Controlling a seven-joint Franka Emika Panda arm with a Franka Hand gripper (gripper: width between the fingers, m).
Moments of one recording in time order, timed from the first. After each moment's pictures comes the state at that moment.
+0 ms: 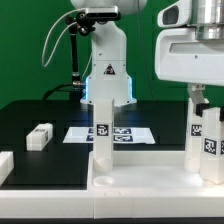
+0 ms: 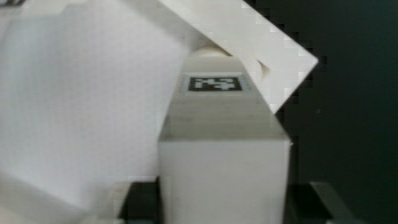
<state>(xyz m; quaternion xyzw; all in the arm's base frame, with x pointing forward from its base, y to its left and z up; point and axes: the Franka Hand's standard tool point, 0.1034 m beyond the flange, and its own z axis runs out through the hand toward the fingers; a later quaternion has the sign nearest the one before) 0.642 0.102 0.125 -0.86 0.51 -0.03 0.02</state>
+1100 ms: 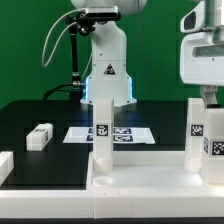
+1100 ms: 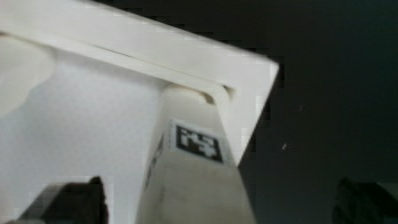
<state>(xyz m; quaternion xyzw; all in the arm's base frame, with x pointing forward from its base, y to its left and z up) 0.643 0.129 0.122 -0.84 0.55 -0.05 0.03</state>
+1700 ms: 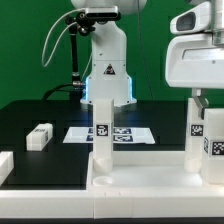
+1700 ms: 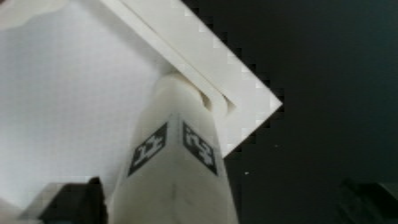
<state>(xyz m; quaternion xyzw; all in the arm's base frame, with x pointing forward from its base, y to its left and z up) 0.643 0.126 0.119 -0.94 0.35 -0.07 0.03</state>
